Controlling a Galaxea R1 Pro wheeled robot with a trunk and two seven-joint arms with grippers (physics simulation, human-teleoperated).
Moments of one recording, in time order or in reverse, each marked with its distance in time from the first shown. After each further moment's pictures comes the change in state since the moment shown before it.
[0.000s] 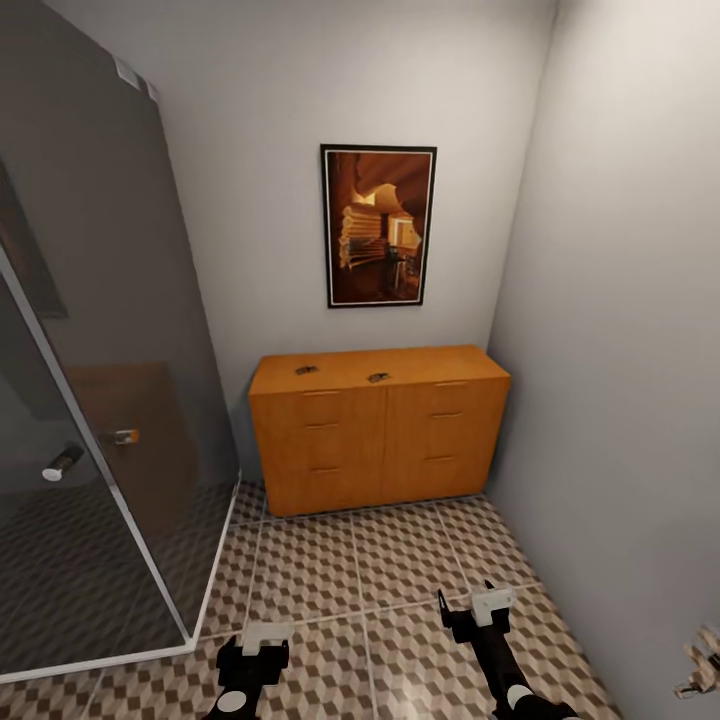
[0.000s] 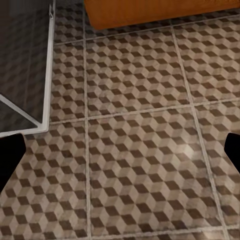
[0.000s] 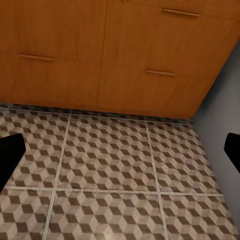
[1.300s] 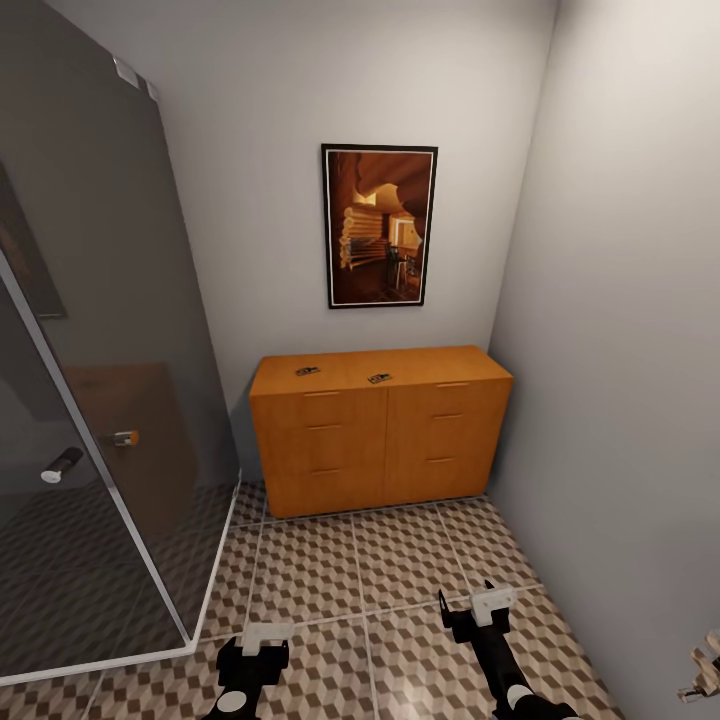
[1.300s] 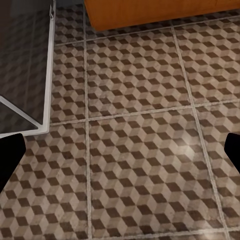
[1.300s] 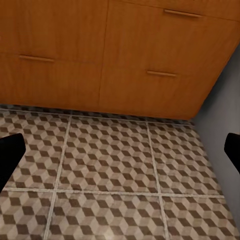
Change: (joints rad) left arm 0.000 0.000 0.000 0.001 0.000 -0.001 0.000; right arm 0.000 0.000 0.000 0.000 0.000 0.000 0.002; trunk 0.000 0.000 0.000
